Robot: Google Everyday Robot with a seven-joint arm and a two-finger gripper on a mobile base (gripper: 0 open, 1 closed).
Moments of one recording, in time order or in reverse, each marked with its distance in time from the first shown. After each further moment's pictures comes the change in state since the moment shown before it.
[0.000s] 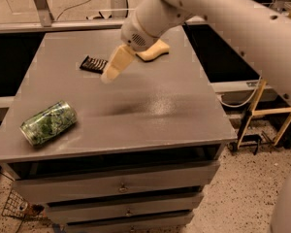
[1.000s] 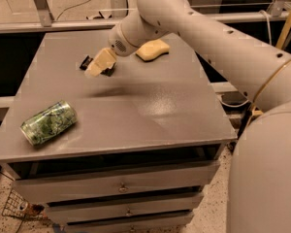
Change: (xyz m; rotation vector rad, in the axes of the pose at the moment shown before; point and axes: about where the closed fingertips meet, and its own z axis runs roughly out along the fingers) arm -0.015 -0.043 0.076 0.039 -0.106 0.140
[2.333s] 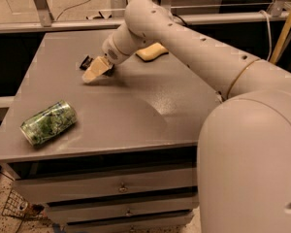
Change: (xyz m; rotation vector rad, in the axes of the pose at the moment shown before) arm 0.018 -0.019 0.059 0.000 0.041 0.059
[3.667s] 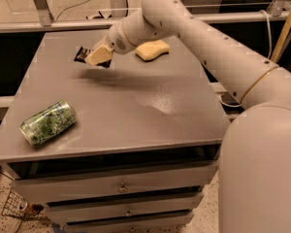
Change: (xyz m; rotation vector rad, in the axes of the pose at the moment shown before) arm -0.033 0.010 -0.044 -0.070 -0.172 -0.104
